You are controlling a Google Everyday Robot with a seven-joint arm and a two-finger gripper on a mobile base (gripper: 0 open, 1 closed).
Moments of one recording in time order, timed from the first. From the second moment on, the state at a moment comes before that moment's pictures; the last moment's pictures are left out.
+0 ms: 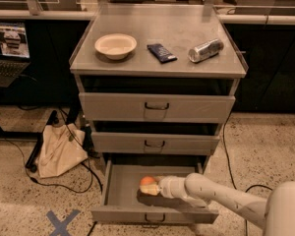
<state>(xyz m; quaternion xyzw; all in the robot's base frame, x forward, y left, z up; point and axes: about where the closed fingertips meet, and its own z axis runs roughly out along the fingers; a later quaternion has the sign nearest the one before) 0.586 -0.026 0.288 -0.25 0.85 0.33 0.33</state>
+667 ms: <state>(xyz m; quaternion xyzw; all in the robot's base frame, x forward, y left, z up) 0.582 -0.022 0.358 -0.27 0.83 0.32 0.36</state>
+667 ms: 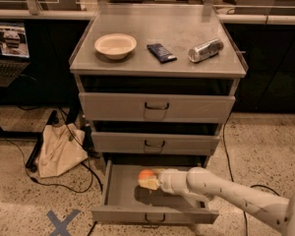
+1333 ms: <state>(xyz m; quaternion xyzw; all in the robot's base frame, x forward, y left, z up) 0.572 -0.017 0.475 -0.34 0.80 0.29 0.40</state>
